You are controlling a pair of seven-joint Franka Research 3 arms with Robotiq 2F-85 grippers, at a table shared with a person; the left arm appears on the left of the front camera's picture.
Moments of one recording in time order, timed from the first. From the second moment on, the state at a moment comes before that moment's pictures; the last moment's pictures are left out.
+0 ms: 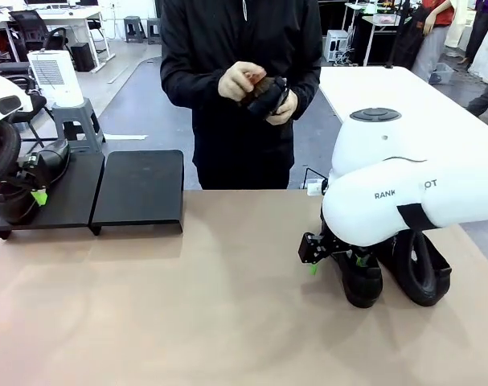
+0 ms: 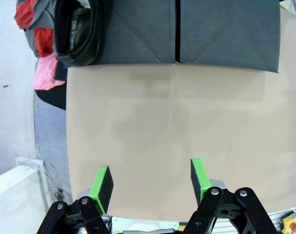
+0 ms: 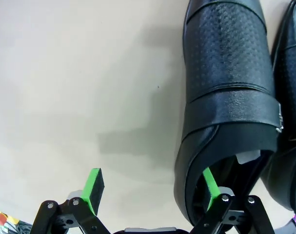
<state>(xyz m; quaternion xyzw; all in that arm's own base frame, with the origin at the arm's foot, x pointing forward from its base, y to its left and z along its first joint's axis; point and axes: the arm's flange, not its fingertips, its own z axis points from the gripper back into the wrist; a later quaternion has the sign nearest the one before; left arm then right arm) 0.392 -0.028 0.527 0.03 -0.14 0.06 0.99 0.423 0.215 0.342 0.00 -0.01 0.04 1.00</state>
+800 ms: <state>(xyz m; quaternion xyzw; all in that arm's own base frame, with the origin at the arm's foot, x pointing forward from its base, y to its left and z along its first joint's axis) 0.392 -0.028 0.527 0.03 -0.14 0.06 0.99 0.431 0.209 0.339 -0.03 -0.05 0.05 1.00</state>
